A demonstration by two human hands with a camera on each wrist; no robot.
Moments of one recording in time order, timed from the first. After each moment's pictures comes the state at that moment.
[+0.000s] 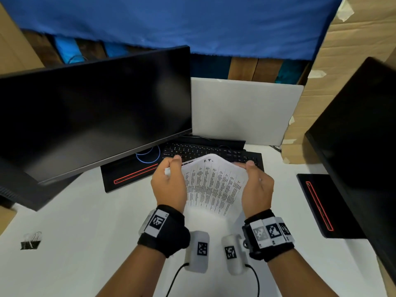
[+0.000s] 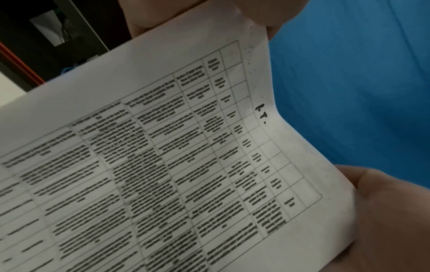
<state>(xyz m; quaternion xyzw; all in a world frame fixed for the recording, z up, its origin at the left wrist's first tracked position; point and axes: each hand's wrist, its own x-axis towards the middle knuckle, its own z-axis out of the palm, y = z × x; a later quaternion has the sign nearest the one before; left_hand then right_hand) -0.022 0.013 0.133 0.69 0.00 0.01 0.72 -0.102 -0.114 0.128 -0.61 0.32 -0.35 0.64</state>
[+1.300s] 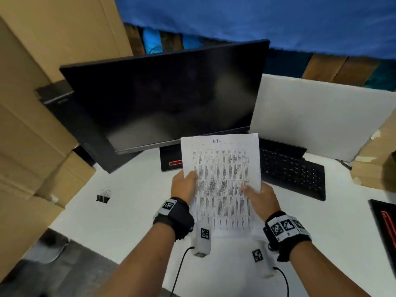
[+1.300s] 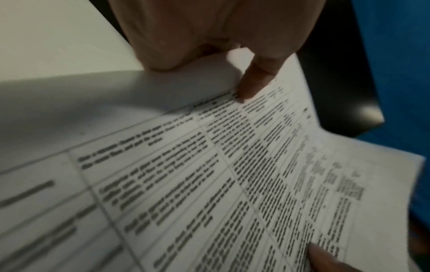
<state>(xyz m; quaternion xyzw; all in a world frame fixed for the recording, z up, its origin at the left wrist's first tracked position) 0.024 0.106 0.056 0.66 0.15 -0.14 0.72 -0.059 -0.077 0.066 -0.78 0.27 -0.02 0.57</state>
